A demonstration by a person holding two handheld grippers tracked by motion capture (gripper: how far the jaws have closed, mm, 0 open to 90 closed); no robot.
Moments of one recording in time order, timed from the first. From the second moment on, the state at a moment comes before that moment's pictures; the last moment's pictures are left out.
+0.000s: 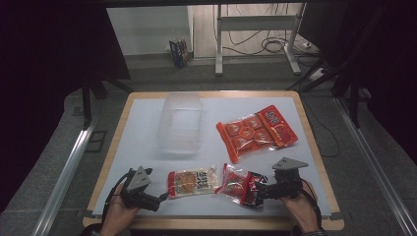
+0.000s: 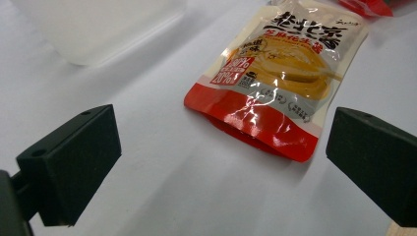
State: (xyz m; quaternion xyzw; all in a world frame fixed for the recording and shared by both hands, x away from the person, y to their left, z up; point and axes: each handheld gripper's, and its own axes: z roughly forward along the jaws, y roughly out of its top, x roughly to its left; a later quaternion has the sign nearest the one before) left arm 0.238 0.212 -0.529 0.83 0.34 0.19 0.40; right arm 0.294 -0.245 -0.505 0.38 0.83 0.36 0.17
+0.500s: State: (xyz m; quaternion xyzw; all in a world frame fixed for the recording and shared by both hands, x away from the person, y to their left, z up) left arm 0.238 0.212 -0.528 0.83 0.34 0.18 0.40; right arm 0.304 -0.256 -0.500 0.39 0.82 0.37 0.18
